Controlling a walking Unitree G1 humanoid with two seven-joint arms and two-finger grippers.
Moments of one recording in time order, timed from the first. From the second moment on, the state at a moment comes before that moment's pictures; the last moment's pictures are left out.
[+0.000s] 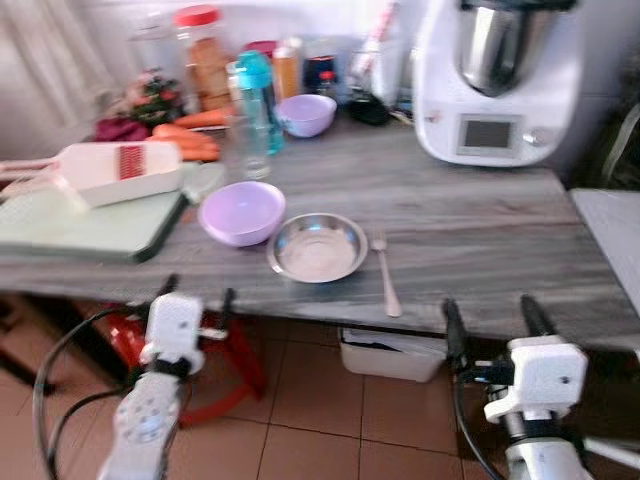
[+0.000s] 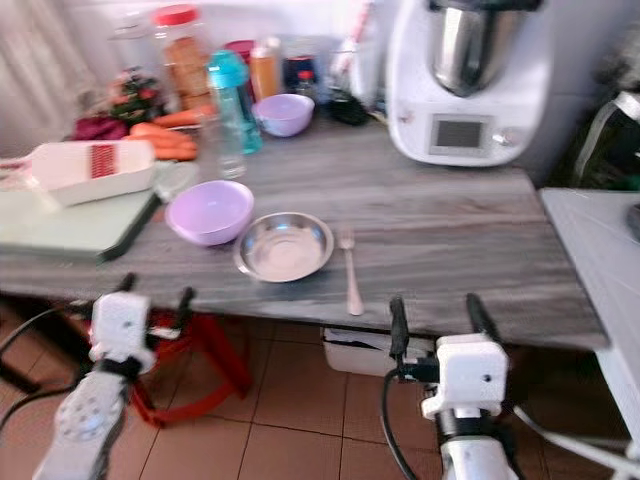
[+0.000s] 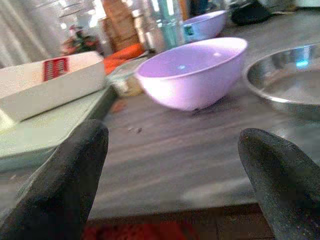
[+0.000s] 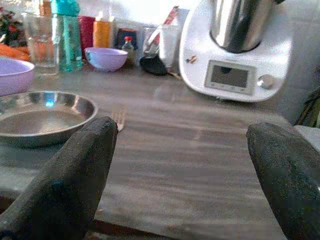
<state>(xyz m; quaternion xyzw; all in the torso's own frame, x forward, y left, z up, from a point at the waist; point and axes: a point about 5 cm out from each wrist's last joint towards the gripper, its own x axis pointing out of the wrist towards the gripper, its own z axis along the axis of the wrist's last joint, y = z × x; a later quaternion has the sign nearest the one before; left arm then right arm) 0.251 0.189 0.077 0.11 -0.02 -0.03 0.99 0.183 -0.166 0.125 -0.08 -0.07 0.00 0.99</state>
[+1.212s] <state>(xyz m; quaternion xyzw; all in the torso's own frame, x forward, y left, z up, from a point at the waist) 0.247 0.185 0.087 0.12 -0.04 -0.01 0.99 0.197 -0.157 0.123 -0.06 -0.08 0.03 0.99</state>
